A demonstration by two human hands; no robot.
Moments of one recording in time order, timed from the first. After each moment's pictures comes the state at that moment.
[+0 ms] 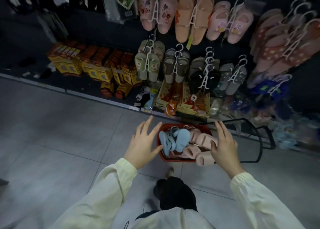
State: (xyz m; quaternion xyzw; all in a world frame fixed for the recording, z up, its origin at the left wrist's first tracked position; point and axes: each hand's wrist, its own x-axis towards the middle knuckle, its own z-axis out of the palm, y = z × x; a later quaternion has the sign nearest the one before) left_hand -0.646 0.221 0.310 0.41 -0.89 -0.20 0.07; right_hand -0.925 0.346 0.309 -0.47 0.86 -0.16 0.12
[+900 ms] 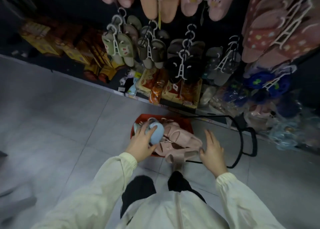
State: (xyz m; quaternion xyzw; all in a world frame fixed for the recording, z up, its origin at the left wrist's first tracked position) left_hand -0.927 0.224 0.219 0.49 -0.82 -0.27 -0.07; right_hand -1.185 0.346 0.226 -0.47 0.82 -0.13 0.29
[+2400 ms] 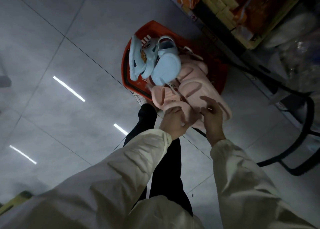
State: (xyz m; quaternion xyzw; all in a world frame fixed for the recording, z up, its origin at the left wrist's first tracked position) left_hand -1.049 0.300 -0.111 0.64 -0.57 -0.52 -0.03; right_hand -1.195 0.272 -0.094 -0.20 0.76 -0.25 0.57
